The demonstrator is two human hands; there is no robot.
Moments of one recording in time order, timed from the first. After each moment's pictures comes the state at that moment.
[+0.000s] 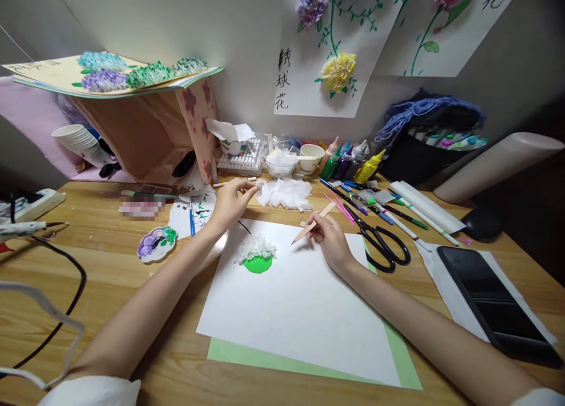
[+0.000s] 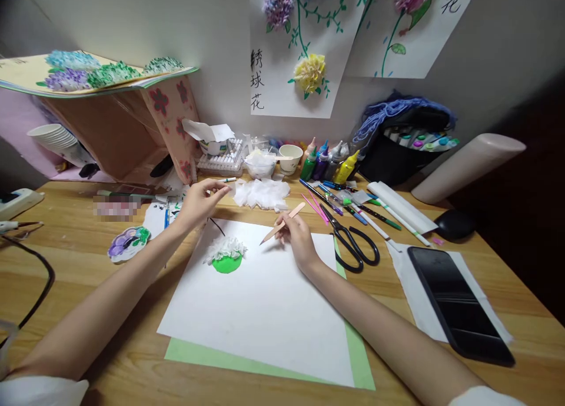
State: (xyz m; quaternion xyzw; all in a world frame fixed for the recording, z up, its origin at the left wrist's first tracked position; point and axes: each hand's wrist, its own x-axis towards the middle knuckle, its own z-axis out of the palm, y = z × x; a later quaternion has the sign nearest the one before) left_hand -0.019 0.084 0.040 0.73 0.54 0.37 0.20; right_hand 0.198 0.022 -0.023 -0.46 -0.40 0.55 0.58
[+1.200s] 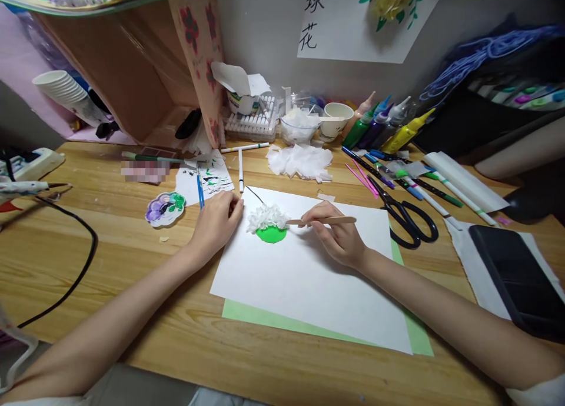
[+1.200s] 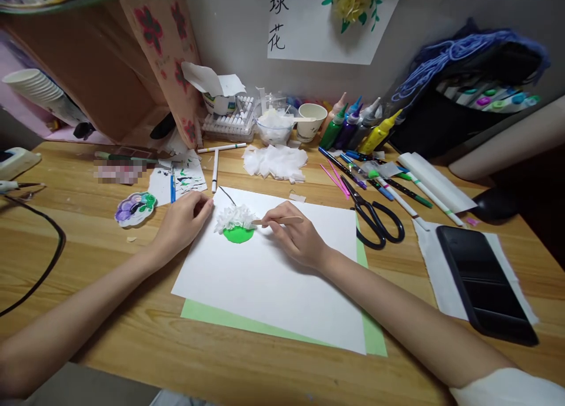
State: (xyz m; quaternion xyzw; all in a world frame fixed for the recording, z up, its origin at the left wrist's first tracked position) left_hand -0.065 0.006 0.001 0.75 0.61 0.22 0.13; right_hand 0.189 -0.011 -0.017 -0.29 -0.81 0.24 0.46
